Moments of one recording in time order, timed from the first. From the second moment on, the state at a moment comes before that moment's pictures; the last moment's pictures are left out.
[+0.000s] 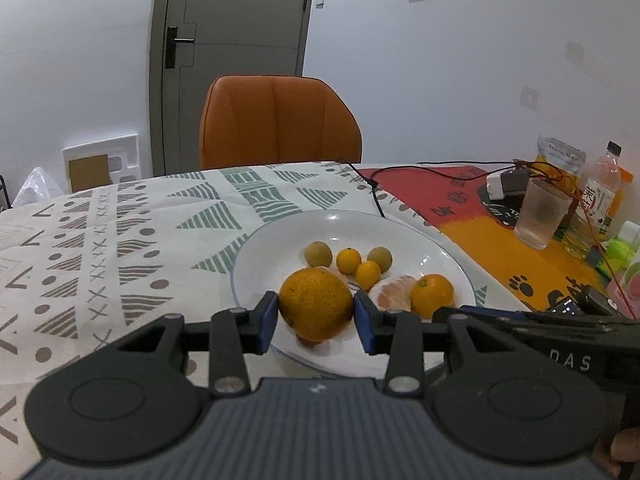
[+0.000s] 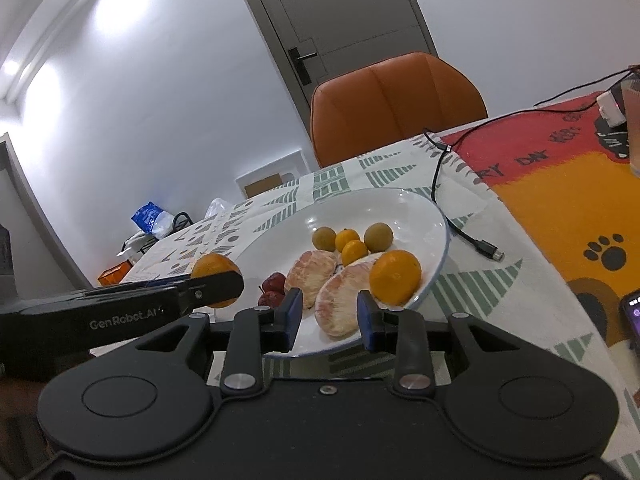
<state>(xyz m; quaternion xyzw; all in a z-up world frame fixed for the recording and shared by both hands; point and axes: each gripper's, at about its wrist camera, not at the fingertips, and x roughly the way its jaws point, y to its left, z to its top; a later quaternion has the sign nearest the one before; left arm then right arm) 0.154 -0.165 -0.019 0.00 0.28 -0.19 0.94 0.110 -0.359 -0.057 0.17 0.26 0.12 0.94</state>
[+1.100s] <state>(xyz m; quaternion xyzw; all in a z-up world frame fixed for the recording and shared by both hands) 0.105 -0.069 0.011 -0.03 0.25 -0.03 0.97 0.095 -0.323 -0.039 0.16 0.24 0.18 0.94</state>
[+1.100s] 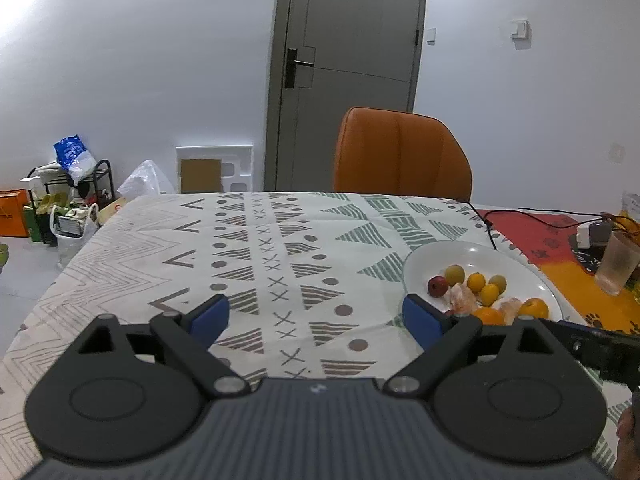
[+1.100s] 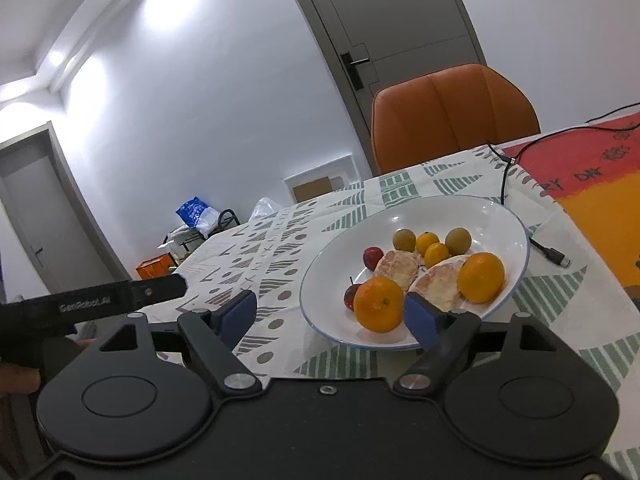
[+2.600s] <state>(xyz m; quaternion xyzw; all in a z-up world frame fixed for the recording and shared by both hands) 0.018 -0.022 0.023 -0.05 0.29 -0.01 0.96 0.023 -0.296 -0.004 0.07 0.23 0.18 0.95</state>
